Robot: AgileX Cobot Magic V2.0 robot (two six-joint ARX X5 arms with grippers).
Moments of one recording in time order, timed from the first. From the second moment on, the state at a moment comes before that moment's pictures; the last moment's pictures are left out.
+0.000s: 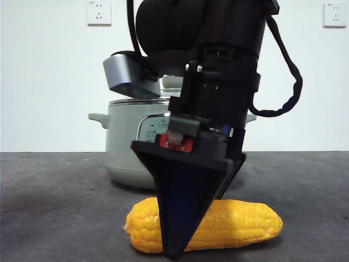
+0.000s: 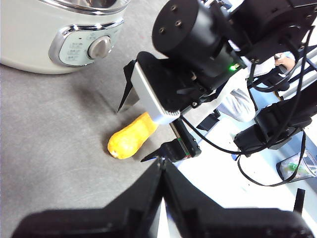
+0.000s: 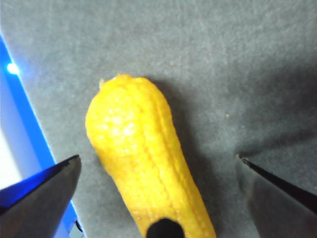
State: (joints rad) left arm -0.19 0.52 0.68 -0.87 0.82 -0.11; right arm 0.95 1.73 1.08 -0.72 -0.10 -0.34
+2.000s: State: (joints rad) left arm -0.45 1.81 2.04 -1.10 0.27 0.08; right arm 0.95 0.87 1.13 -1.19 0.03 0.33
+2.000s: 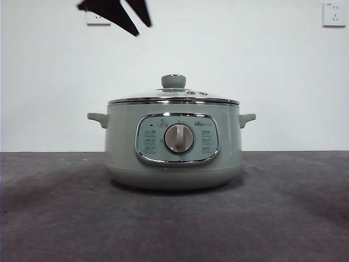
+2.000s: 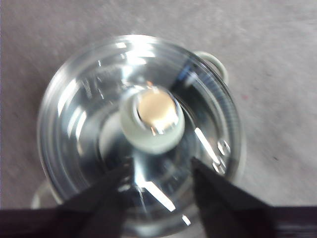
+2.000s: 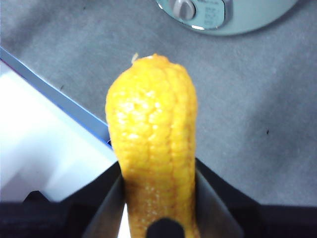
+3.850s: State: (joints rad) left arm -0.58 2.11 2.20 -1.07 0.05 0.09; right arm 0.95 0.86 1.13 -1.24 0.05 0.36
